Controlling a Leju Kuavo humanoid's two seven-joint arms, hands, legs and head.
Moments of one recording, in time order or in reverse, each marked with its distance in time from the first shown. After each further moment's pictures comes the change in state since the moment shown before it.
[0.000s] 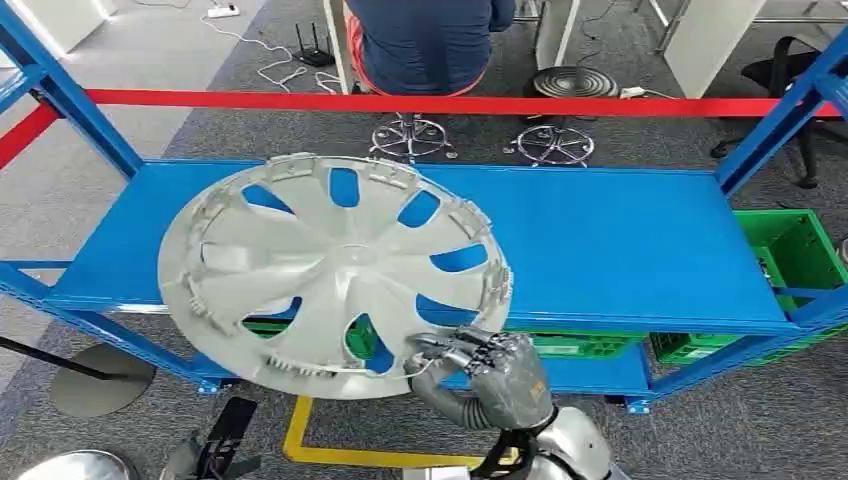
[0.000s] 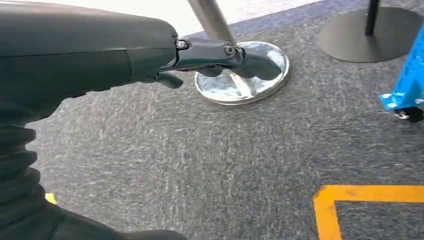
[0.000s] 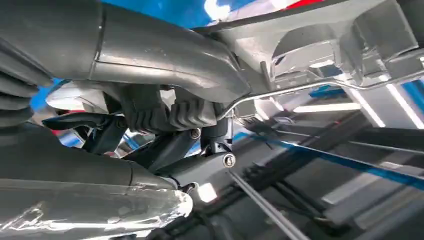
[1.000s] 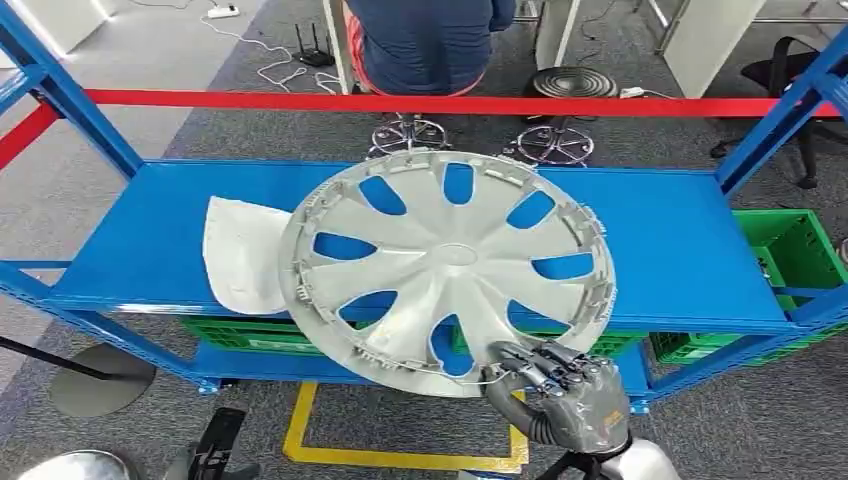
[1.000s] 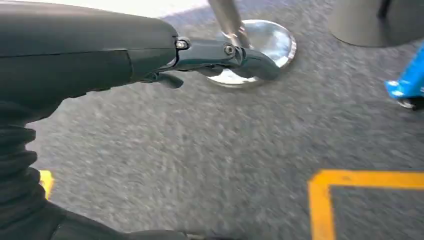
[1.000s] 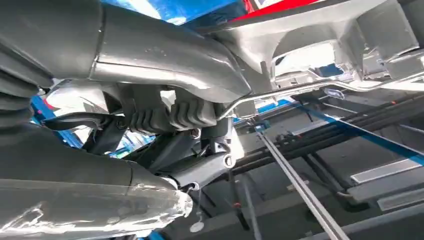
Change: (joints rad) left arm 0.027 -0.001 0.096 0.000 0.053 -0.074 -0.126; right arm 0.211 0.070 -0.351 -0.142 0.205 -0.001 -0.131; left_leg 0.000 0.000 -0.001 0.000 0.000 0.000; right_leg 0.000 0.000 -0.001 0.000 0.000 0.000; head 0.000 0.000
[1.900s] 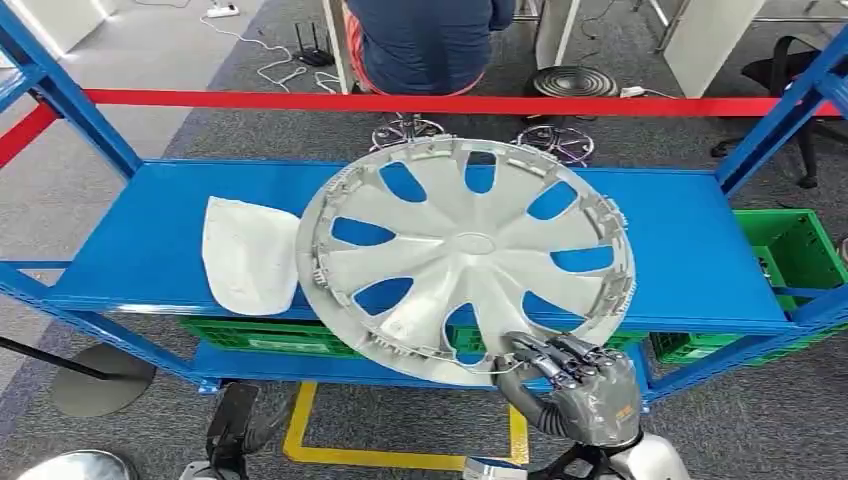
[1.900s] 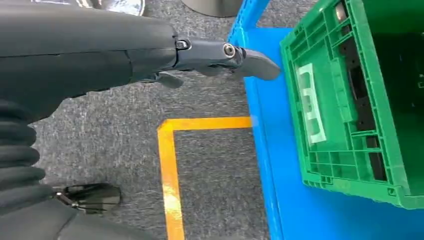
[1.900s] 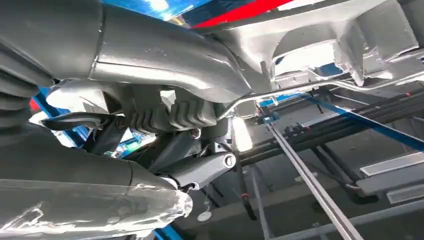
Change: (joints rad) left arm -0.060 -0.039 0.048 -0.019 0.086 -0.216 -0.459; right arm -0.007 0.022 -0.045 -0.019 0.017 0.000 -0.004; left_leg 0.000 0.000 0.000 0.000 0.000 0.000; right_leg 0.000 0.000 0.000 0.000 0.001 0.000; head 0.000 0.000
